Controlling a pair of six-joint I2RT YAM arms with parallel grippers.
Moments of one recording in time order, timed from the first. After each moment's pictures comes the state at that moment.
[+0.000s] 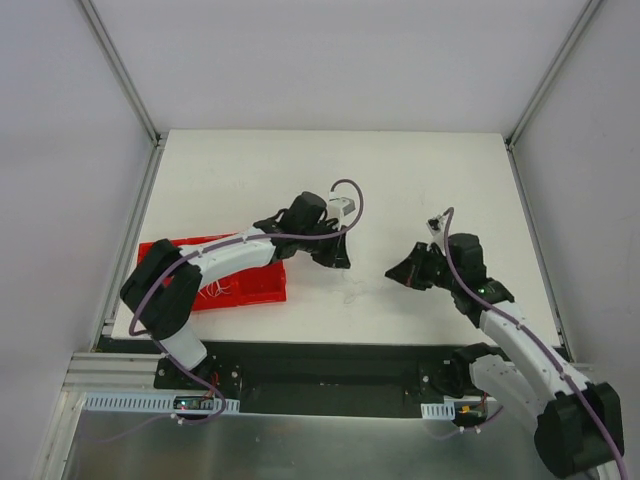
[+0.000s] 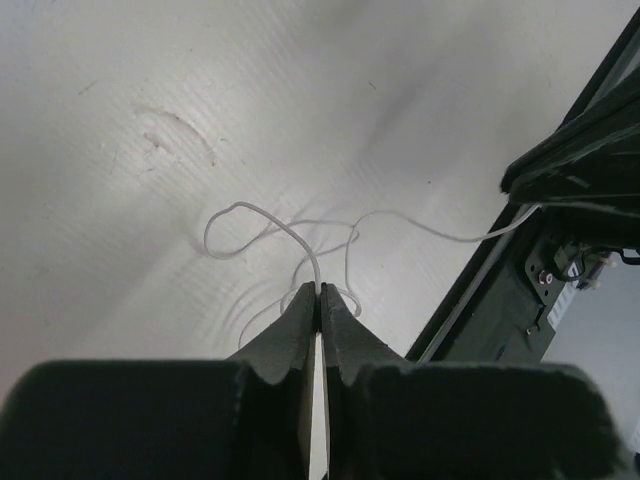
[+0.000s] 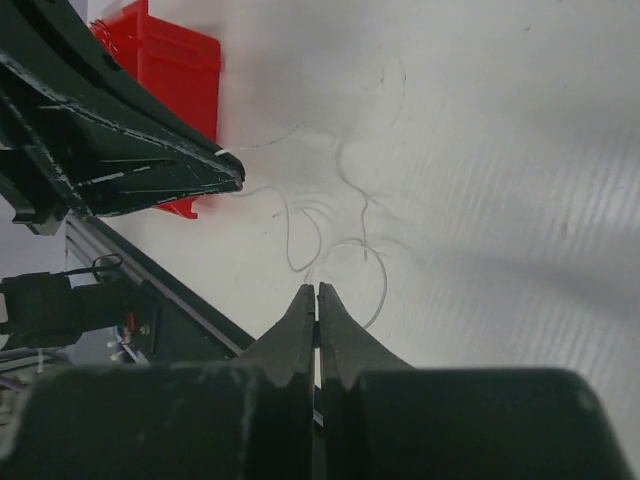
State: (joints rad) left arm -0.75 1.62 1.02 -0.14 0.45 -0.40; right arm 0.33 0.79 0.48 -0.25 -0.44 0.57
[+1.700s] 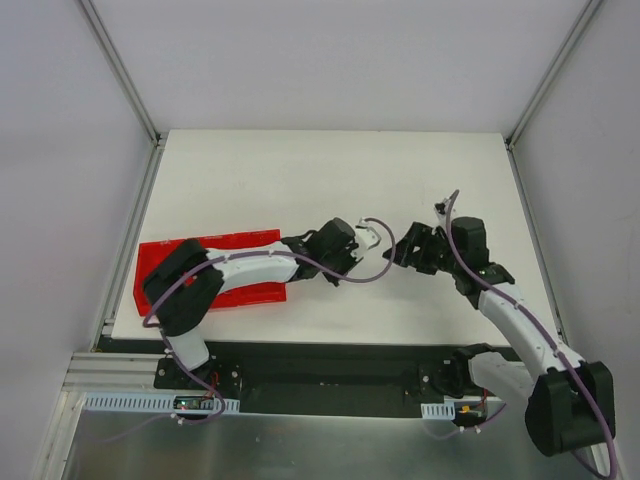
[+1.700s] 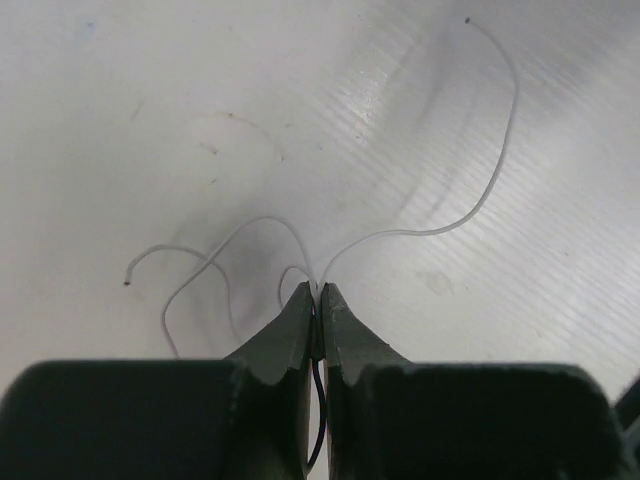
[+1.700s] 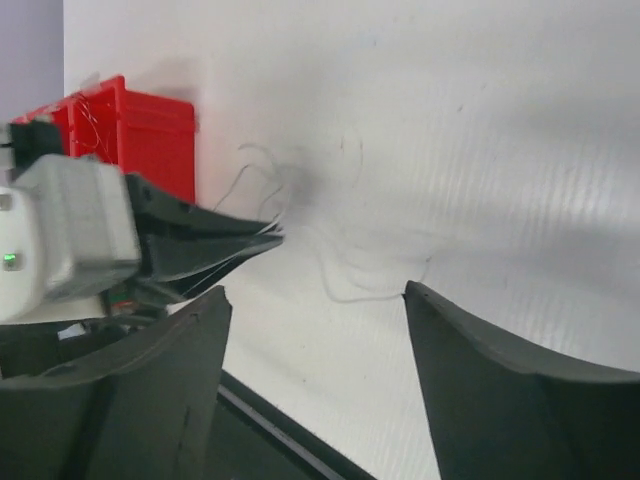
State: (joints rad) left arm -0.94 1.79 1.08 -0.17 0.07 0.03; right arm 0.26 1.03 0.55 -0.17 -0.46 0.59
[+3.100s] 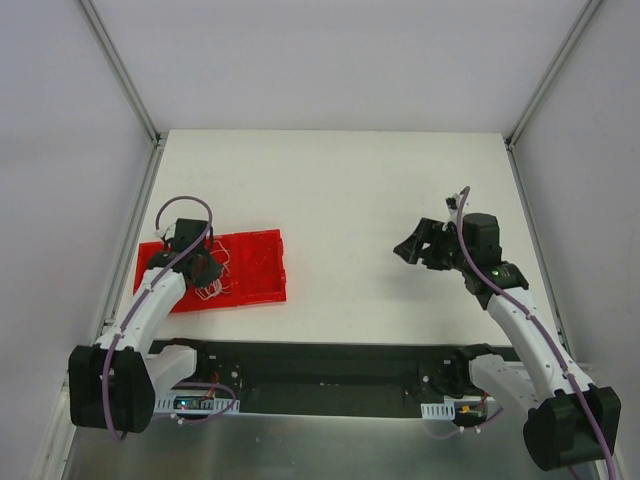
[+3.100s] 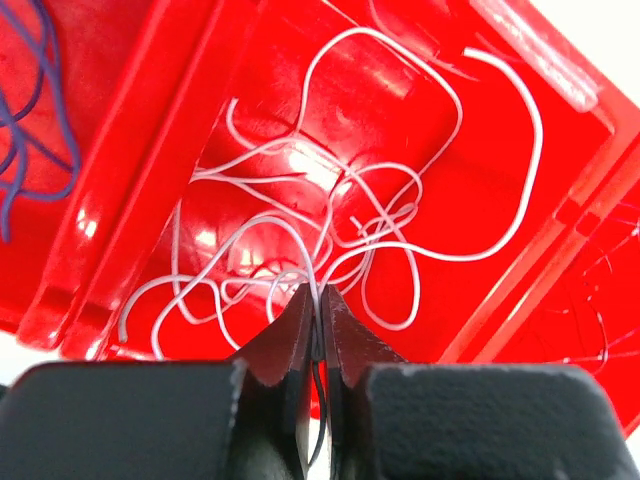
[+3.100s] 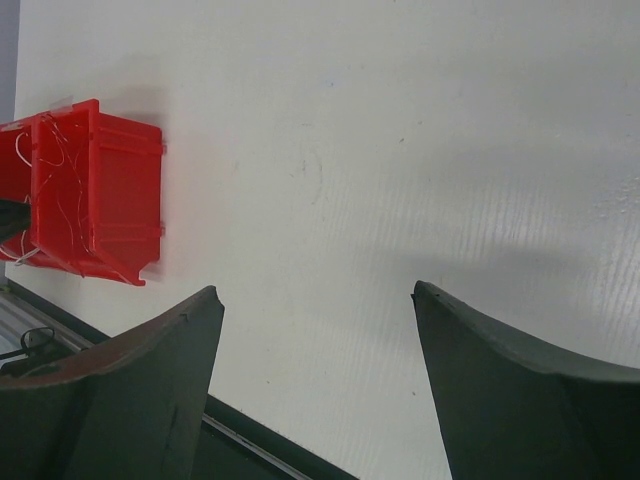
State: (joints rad) left arm -0.08 1.01 0.62 -0.67 -0.14 -0.78; right arm 0.22 0.90 0.66 -0.37 -0.36 0.44
